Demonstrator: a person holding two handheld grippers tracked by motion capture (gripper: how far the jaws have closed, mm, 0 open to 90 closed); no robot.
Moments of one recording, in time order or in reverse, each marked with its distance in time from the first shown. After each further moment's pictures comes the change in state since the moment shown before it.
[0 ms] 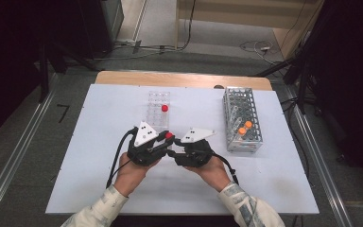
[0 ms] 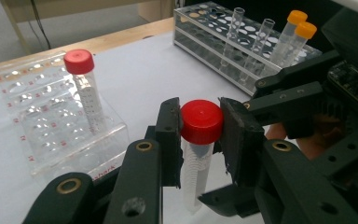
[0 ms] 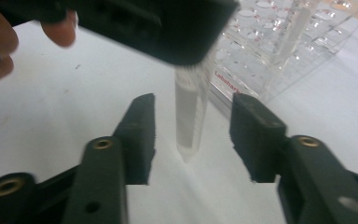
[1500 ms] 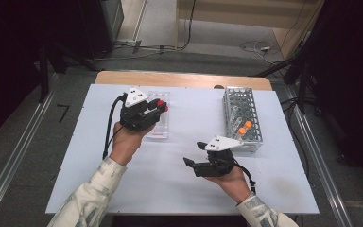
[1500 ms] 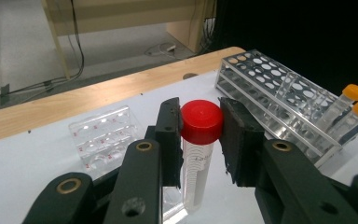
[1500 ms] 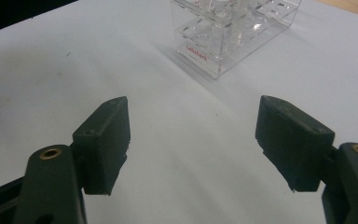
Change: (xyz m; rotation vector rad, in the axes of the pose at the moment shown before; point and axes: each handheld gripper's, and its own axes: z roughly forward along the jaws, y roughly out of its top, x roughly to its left) left arm 0.047 0.064 0.008 -0.052 0.094 -0.067; right arm -0.010 -0.035 -0.047 -0.027 -0.050 0.068
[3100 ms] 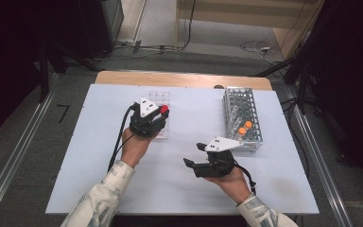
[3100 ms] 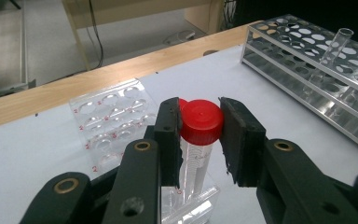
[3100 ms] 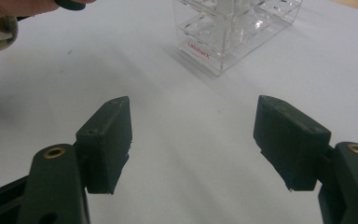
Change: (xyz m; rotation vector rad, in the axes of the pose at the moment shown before) left arm -0.003 -0.039 0.038 0.041 0.078 0.060; right arm 0.001 -0.002 0.000 0.004 0.005 0.005
